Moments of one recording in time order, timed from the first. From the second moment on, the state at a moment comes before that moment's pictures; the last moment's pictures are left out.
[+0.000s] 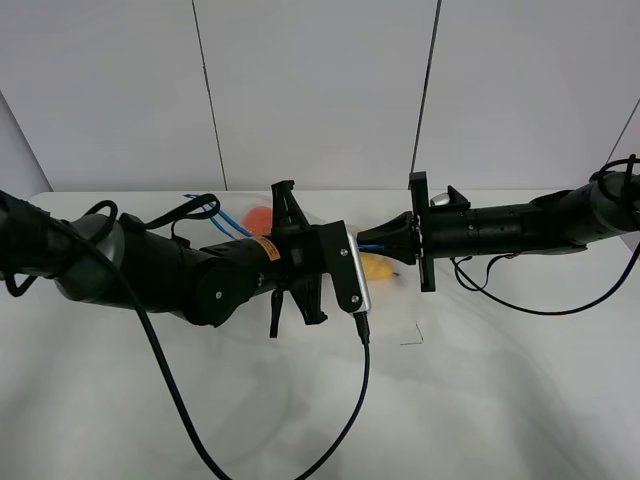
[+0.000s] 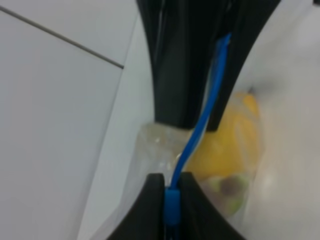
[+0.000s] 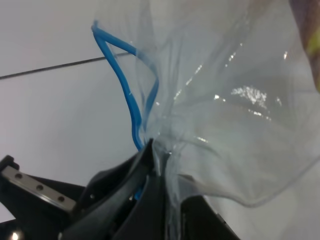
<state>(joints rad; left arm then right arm) -0.74 1.84 -0.90 -0.22 -0.58 1.17 0.06 2.11 -1.09 1.61 1.21 -0.81</state>
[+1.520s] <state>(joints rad) -0.52 1.84 -0.90 -0.21 -0.50 1.45 0.06 2.11 -1.10 1.62 1.19 -0.80</state>
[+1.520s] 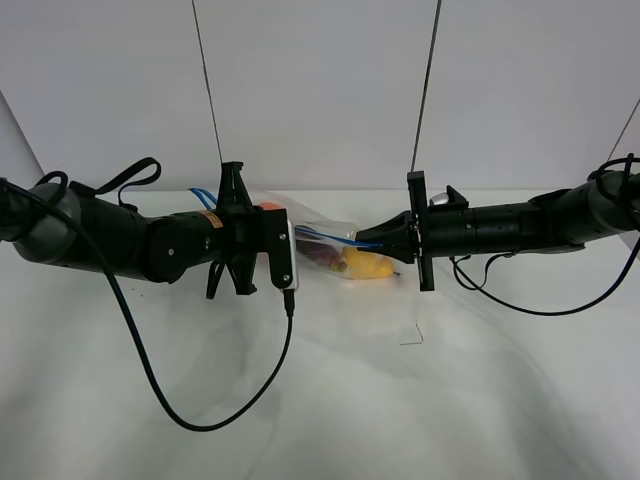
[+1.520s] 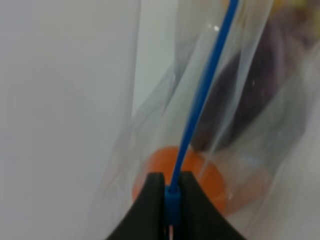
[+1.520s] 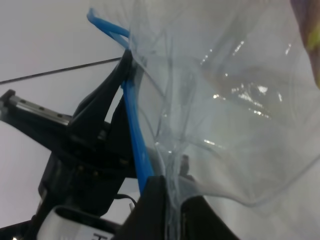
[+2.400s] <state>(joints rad) -0.38 1.84 -0.90 -0.21 -0.48 1.51 0.07 2.11 -1.10 1.62 1.19 -0.80</state>
